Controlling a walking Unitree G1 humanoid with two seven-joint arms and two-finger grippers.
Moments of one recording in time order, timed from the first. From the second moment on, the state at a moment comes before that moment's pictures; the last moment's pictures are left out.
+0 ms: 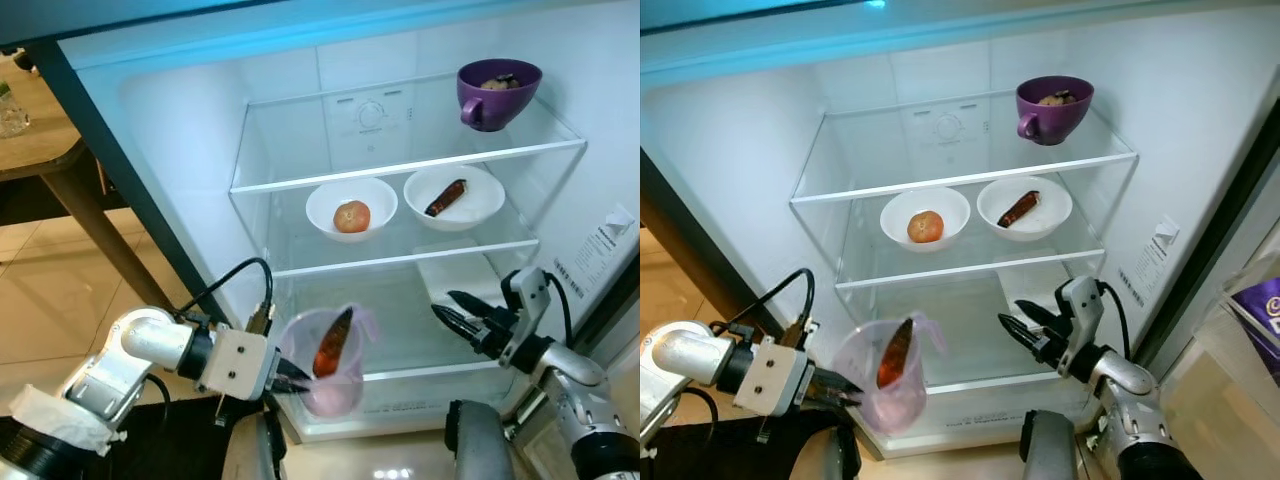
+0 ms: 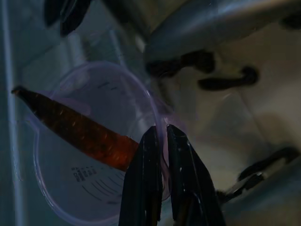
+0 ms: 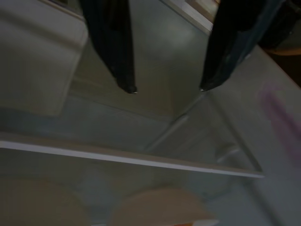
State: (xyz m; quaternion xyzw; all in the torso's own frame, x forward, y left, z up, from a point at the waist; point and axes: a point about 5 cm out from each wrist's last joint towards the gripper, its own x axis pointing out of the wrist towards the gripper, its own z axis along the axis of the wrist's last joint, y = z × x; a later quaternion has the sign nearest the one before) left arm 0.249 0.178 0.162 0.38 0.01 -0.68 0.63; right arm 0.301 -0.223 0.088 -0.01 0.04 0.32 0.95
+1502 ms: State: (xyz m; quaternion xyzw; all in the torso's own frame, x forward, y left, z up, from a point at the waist) left arm 0.261 0.081 0.113 0.36 -0.05 -0.57 0.74; right arm 0.309 -0.228 0.054 -0.09 0.12 0.14 0.98
